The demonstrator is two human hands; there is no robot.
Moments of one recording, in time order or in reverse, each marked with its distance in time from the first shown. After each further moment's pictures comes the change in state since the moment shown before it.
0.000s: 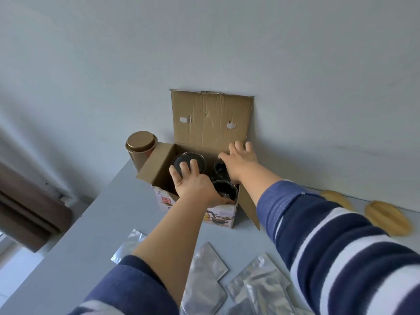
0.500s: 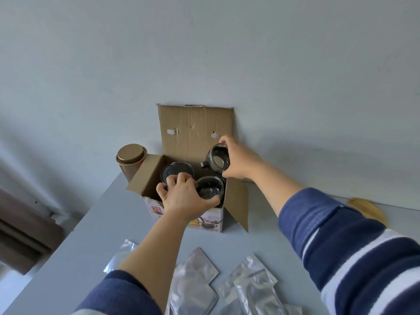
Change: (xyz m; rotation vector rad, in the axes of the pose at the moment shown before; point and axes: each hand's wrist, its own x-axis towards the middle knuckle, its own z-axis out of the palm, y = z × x) left_hand -0.012 -0.005 0.010 -0.255 0.218 0.042; right_hand -0.032 0.046 -0.021 0.751 0.214 0.011
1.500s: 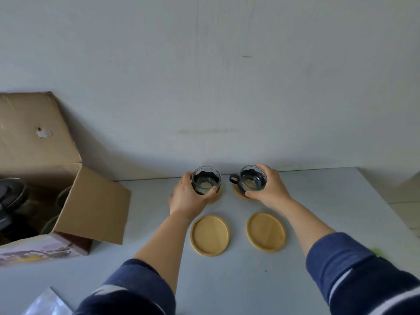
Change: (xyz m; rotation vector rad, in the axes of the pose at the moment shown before) left_hand -0.013 0.276 0.152 -0.587 -0.184 0.176; right_hand -0.223 0.323 -0.025 0.461 0.335 0.709
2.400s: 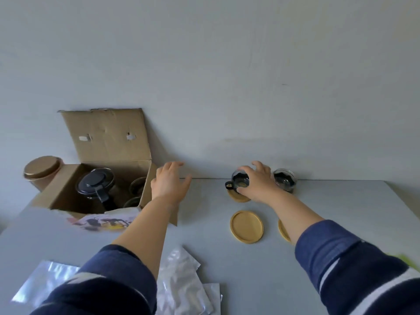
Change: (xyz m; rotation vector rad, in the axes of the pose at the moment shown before) left_hand -0.037 -0.036 -0.164 0.284 0.191 0.062; right_hand -0.059 -0.133 0.048 -0.524 -0.224 -0.189
